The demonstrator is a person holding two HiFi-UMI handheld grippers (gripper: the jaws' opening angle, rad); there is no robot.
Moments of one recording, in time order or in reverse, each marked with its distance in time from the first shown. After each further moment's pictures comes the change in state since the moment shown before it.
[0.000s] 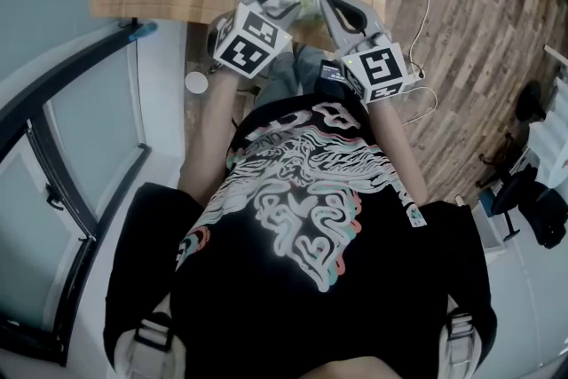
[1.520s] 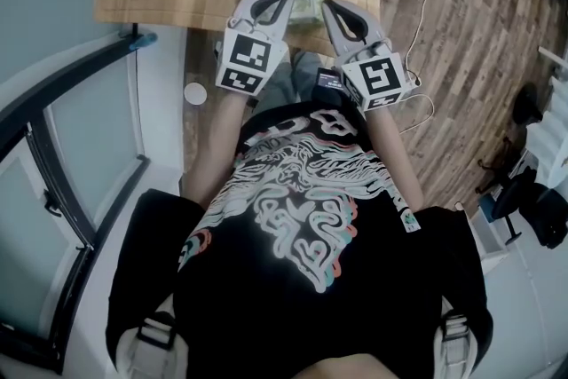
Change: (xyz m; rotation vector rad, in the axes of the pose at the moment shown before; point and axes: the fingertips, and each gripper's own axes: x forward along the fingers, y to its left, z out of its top) left arm -0.046 0.010 0.043 -0.016 -0.337 0.196; right arm -0.016 0.007 0.018 -0.034 -0.052 -0.065
